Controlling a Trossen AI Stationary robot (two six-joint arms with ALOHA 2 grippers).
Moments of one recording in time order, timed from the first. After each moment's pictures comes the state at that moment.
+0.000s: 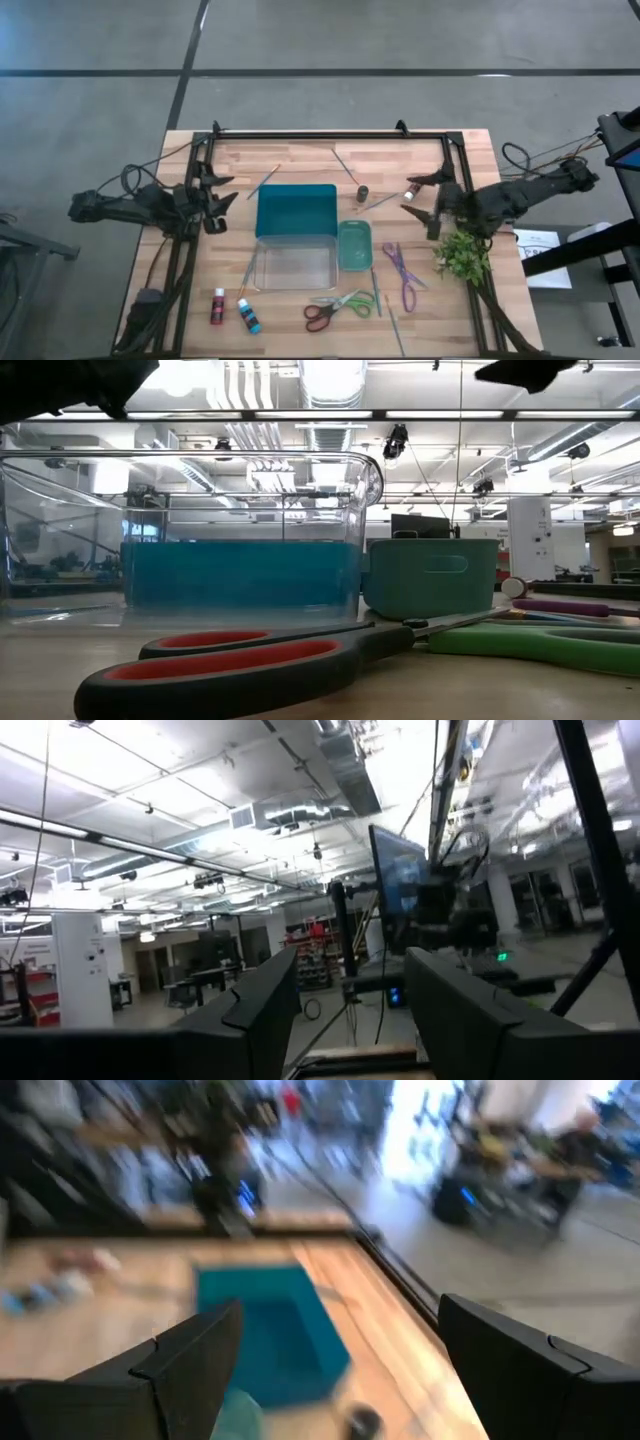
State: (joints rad) left arm -0.10 0.19 0.09 0.56 -0.27 0.37; right arm 0.38 0.66 0.67 -0.27 0.70 0.02
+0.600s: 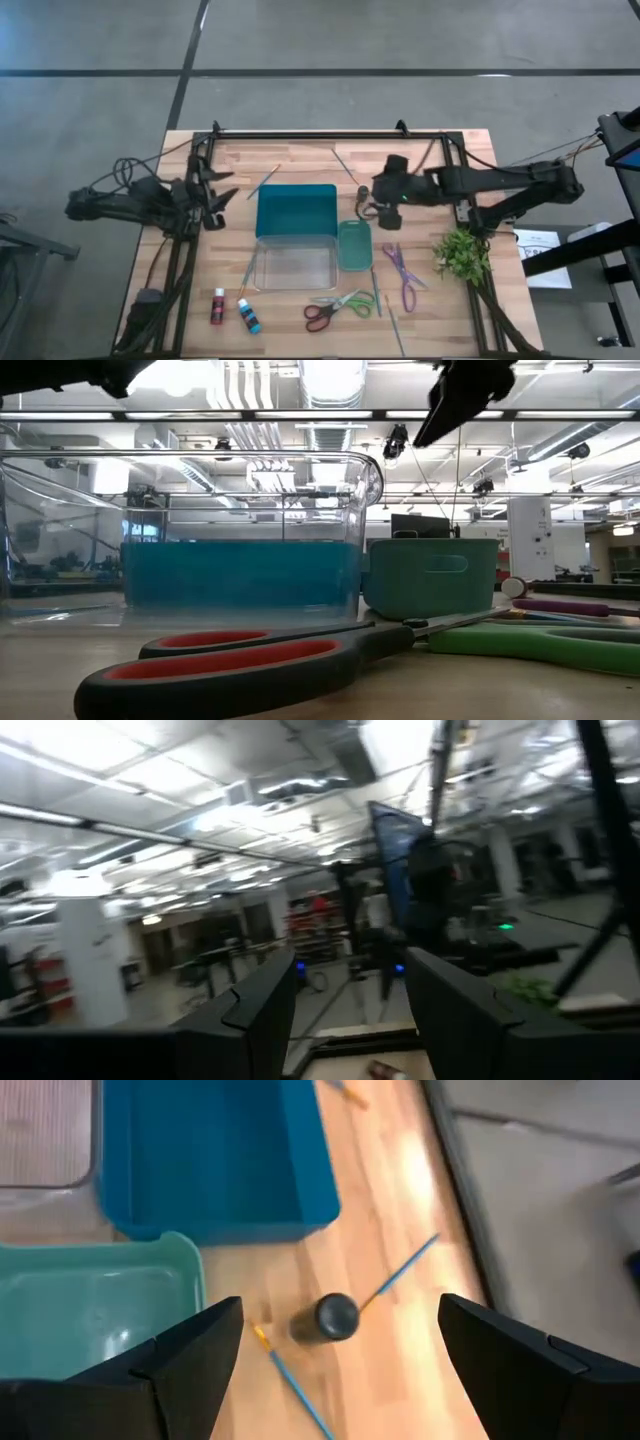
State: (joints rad) left arm -0.10 0.27 0.26 0.38 -0.28 0.38; right arm 0.02 1.28 1.11 -0.72 0.36 -0.03
